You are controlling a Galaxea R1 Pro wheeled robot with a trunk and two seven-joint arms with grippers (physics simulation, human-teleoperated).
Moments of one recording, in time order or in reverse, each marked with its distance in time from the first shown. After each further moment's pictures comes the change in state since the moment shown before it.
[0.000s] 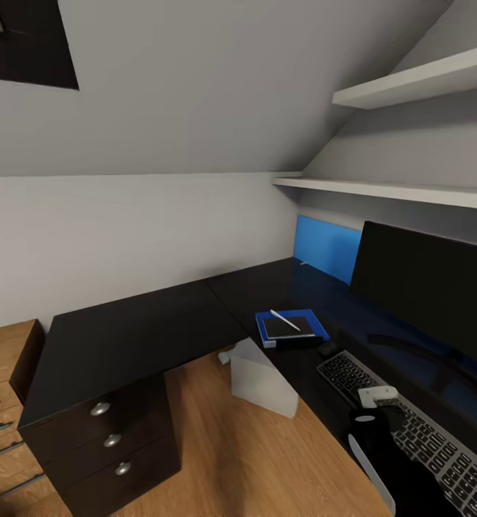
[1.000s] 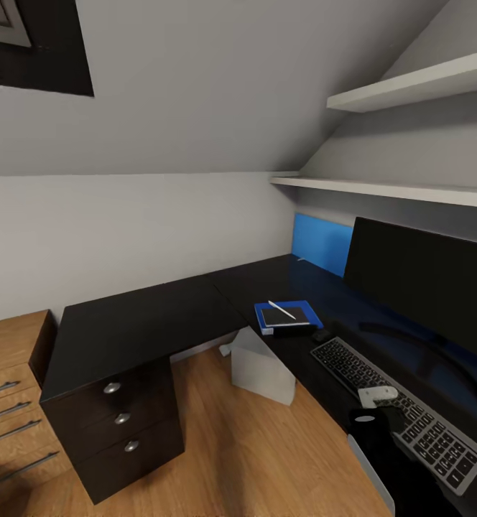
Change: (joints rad) left arm 0.000 0.001 0.007 -0.002 0.000 0.001 0.001; right arm 0.000 0.002 0.000 0.003 0.001 0.000 0.000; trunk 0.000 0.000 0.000
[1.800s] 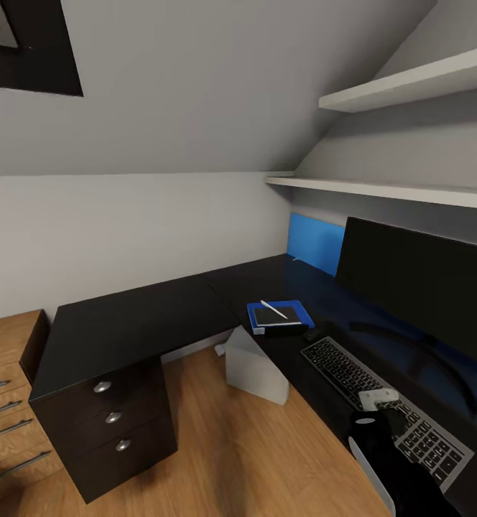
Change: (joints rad) left arm 0.000 0.000 0.035 0.000 0.000 0.000 0.000; right arm 0.000 -0.001 0.000 0.023 0.010 0.000 0.000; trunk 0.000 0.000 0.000
